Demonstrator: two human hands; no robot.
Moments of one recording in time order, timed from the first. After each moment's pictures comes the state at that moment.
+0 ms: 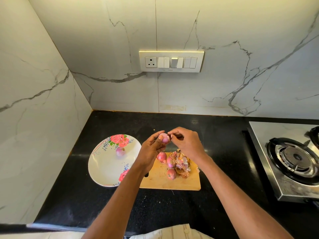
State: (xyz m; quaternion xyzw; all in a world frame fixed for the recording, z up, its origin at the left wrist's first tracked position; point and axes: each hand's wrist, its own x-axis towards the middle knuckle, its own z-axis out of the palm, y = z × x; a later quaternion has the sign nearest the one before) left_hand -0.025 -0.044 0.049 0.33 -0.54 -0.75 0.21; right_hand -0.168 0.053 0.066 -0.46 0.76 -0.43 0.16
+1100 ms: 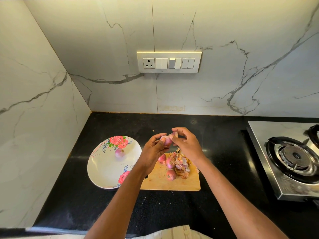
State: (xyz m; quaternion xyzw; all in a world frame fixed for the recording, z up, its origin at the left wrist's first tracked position) left_hand -0.028 -0.040 0.057 0.31 -0.52 -0.77 0.19; right_hand -0.168 0.054 0.055 -0.34 0.71 -0.55 0.28
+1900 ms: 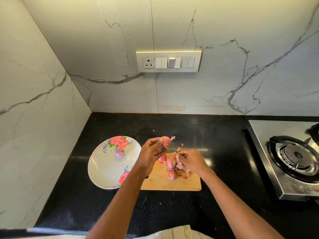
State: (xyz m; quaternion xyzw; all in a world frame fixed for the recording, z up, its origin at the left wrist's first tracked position) left_hand -0.024 -0.041 0.046 0.38 -0.47 -0.77 0.19; right_hand -0.179 0.083 -0.007 -0.39 0.83 -0.28 0.29
